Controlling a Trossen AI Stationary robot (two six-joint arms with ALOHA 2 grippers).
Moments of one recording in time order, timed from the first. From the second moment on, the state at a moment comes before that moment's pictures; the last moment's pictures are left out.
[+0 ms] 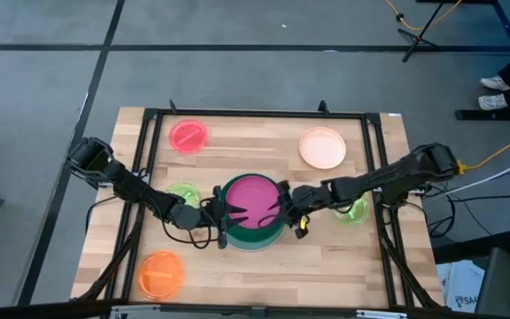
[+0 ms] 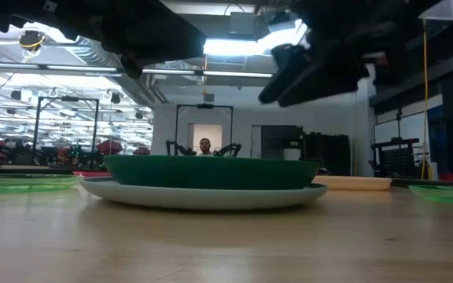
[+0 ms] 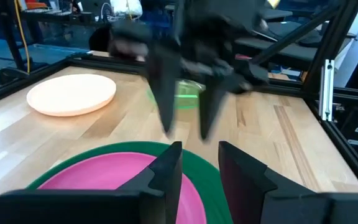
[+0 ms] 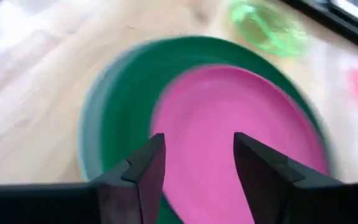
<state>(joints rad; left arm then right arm) -0.46 1.54 0.61 0.70 -0.64 -0.23 0.22 1.52 0.83 0.04 0.03 -0.35</state>
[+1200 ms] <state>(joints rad) -0.45 1.54 0.61 0.72 -0.64 -0.26 -0.40 1.46 0.60 -0.11 0.20 0.06</state>
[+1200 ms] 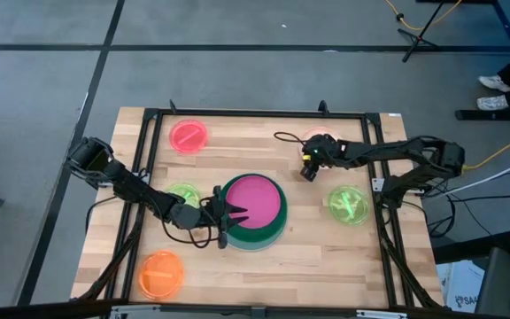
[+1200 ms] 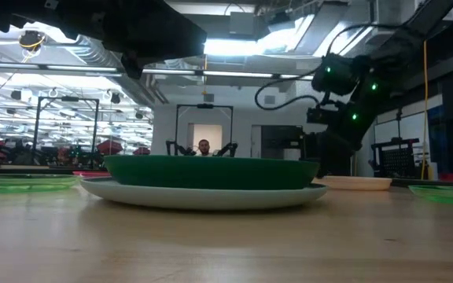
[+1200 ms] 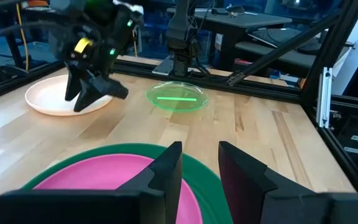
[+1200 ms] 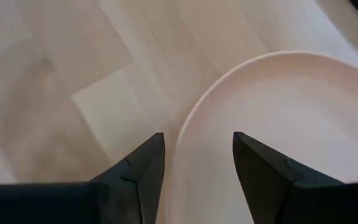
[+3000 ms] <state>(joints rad) -0.43 1.54 0.61 0.70 -0.57 -0.23 -0.17 1.53 0.69 0.02 0.16 -0.28</state>
